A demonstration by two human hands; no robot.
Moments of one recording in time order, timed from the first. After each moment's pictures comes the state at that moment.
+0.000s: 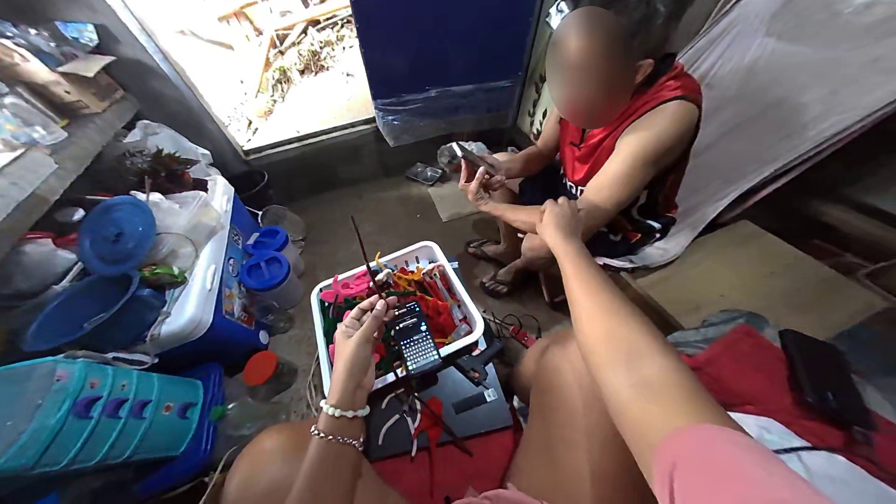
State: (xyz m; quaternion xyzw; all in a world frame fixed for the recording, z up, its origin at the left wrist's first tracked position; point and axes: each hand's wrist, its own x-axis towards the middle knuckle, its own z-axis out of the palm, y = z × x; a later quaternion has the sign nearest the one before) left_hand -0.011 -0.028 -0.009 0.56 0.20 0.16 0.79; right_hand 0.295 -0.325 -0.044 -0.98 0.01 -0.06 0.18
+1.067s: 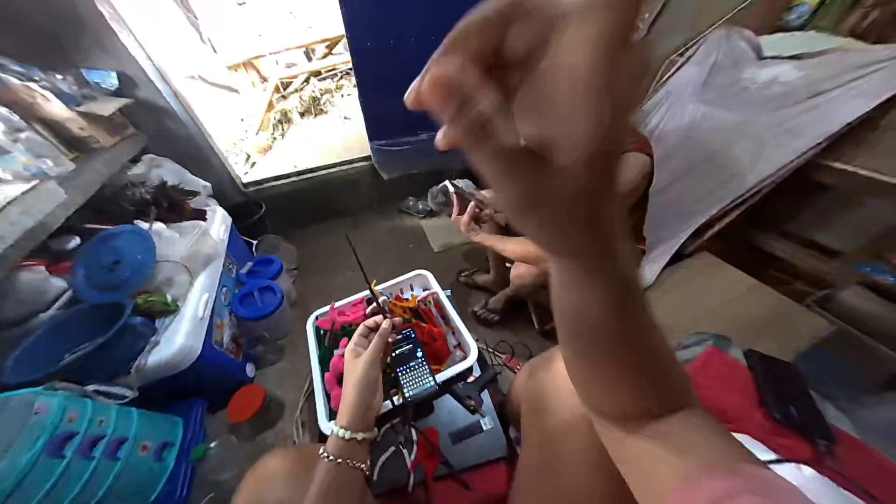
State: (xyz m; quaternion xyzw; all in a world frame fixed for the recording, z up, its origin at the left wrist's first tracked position) left_hand -0.010 -0.042 0.007 0.56 0.15 0.17 0.79; right_hand 0.073 -0.224 0.252 -0.57 -0.54 -0.39 0.47
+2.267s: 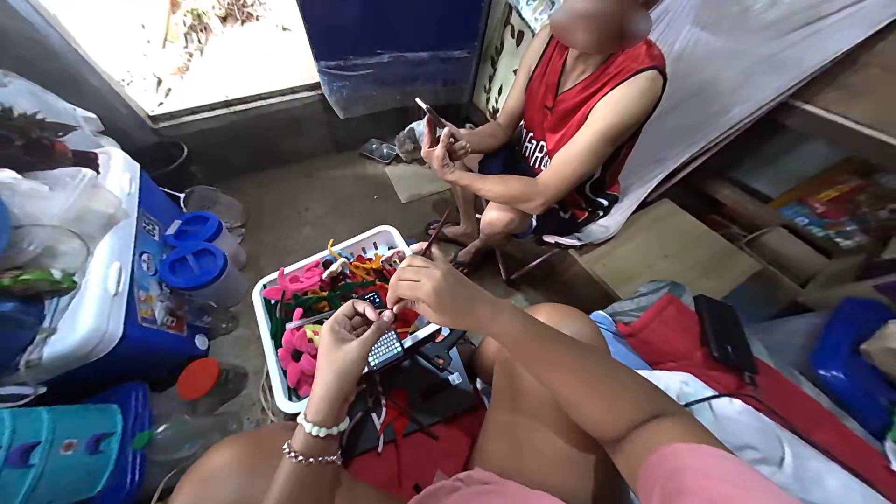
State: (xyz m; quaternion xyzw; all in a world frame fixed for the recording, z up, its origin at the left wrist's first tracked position) left_hand -0.003 -0.058 -0.018 0.68 0.09 0.10 0.72; right_hand 0.114 -0.229 -0.006 -0.74 -0.58 -0.13 0.31
